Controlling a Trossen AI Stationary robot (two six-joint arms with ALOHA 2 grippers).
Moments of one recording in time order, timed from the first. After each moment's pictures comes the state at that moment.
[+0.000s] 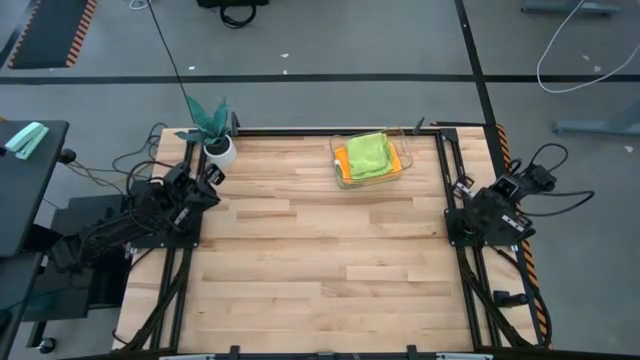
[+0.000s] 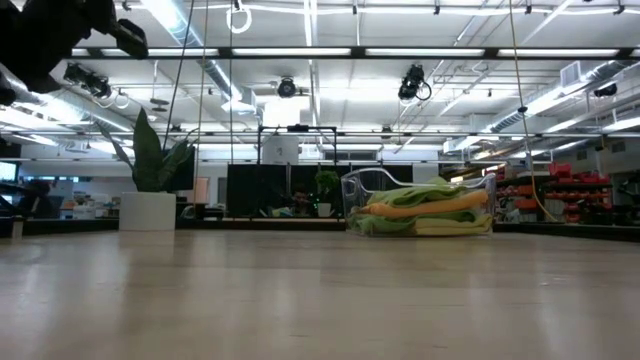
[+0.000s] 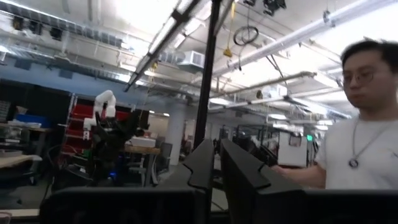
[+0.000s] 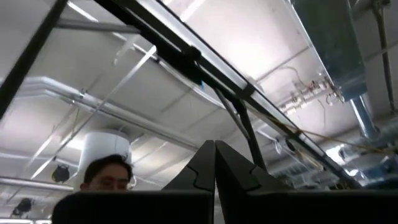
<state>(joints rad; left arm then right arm) 0.63 0.40 0.01 1.23 0.83 -0.83 0.49 0.00 0.01 0.97 -0.06 0.26</state>
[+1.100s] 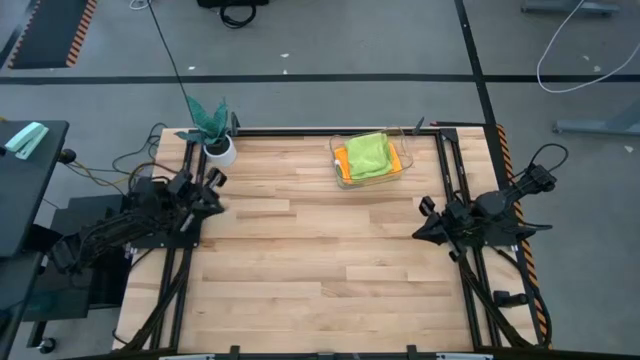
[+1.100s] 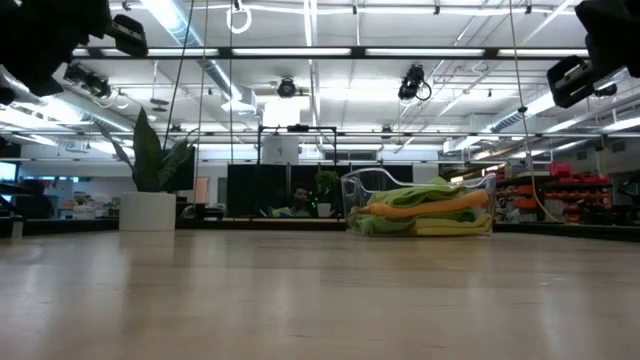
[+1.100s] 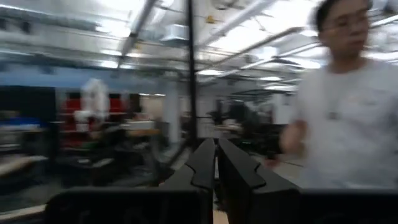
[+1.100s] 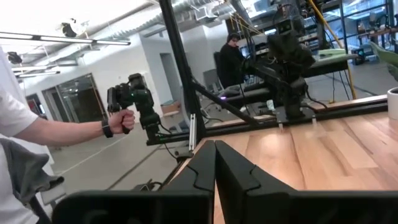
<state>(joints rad) 0.61 0.38 0.01 1.09 0.93 -0.58 0.49 0.00 0.01 0.13 0.19 0.23</state>
